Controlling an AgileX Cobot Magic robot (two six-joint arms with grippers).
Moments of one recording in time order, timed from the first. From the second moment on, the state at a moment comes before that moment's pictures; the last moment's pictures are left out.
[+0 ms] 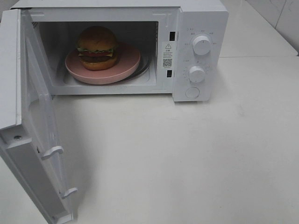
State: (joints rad) left arm 0.09 -0.01 -0.52 -0.22 1.08 0.11; right arm 0.06 0.00 -0.50 -0.06 1.00 0.05
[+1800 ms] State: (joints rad) left arm 0.09 0.88 -0.23 0.02 -0.41 0.05; right arm 0.06 0.00 -0.50 -0.06 1.00 0.05
